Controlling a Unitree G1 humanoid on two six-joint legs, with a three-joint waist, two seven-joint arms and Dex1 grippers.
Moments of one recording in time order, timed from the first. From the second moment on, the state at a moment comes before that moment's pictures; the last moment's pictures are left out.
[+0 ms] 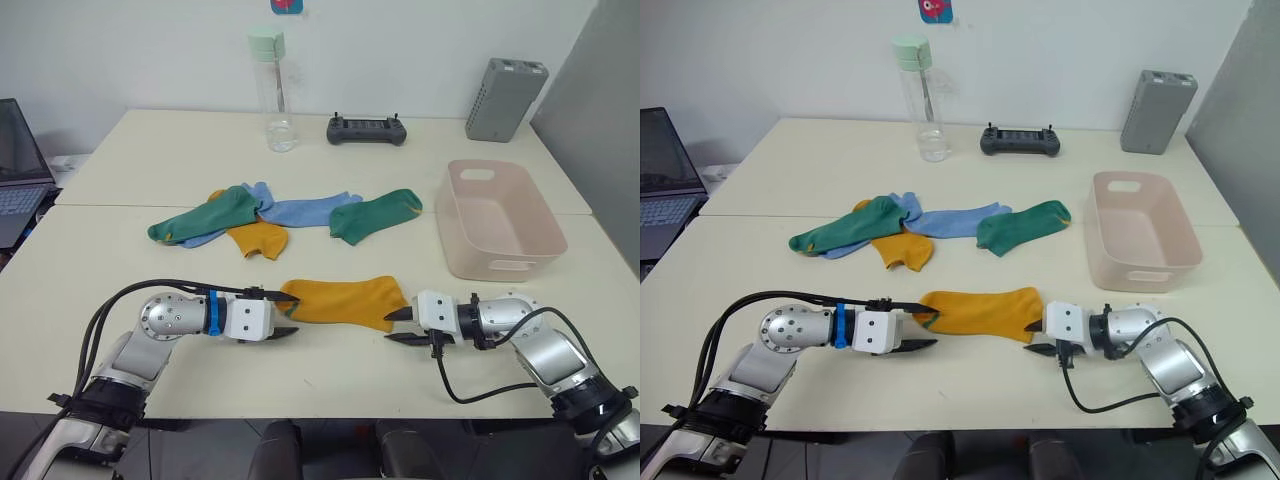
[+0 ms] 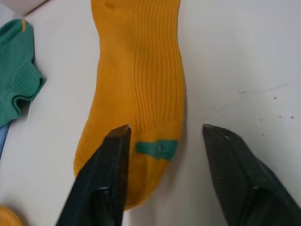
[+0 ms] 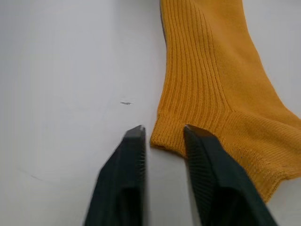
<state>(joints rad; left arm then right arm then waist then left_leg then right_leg) -0.29 0.75 -0.19 0.19 0.02 -0.45 -1.10 -0.32 -0.68 0.34 -0.04 0.09 0.05 1.08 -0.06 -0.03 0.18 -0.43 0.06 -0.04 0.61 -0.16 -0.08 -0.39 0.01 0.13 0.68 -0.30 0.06</state>
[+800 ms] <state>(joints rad) -0.08 1.19 0.03 -0.44 -0.86 0.65 -1.26 -0.30 -0.82 0.13 -0.59 0.79 0.89 1.12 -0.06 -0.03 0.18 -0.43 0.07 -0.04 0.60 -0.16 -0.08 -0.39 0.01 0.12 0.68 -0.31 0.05</state>
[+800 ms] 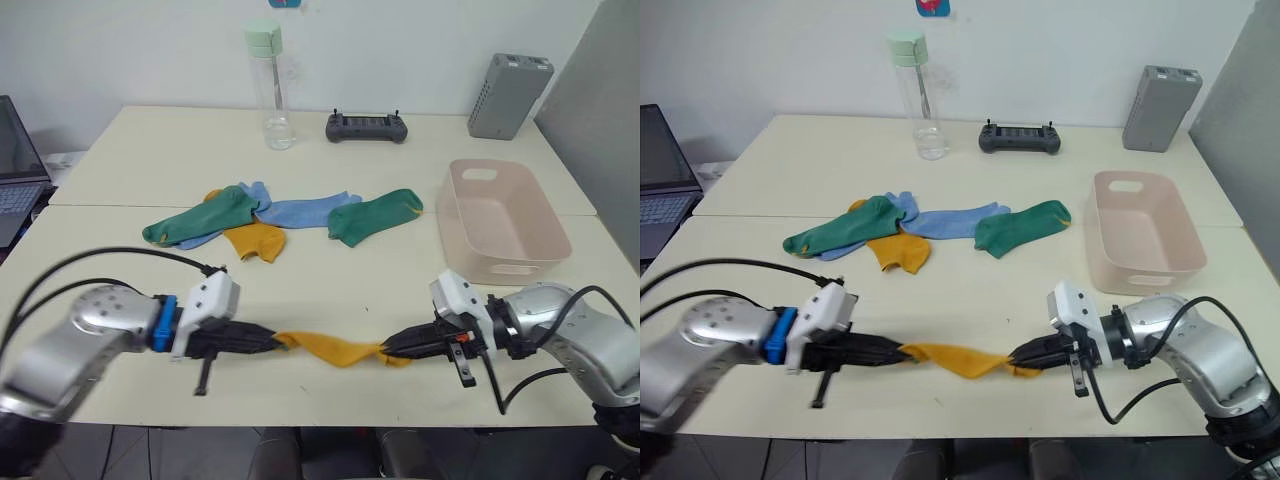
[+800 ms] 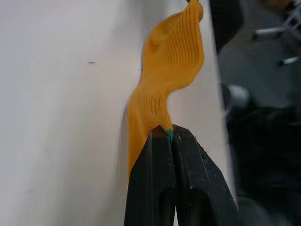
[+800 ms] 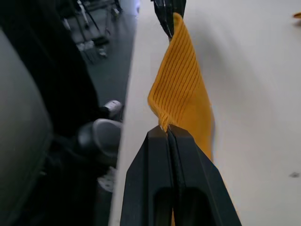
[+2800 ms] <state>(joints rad) -0.40 0.65 -0.12 -0.07 -0.30 0.29 -1.21 -0.41 -0.50 0.28 -0.20 0.27 0.40 0.97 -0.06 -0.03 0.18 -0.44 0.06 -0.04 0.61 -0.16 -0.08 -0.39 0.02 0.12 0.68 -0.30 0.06</state>
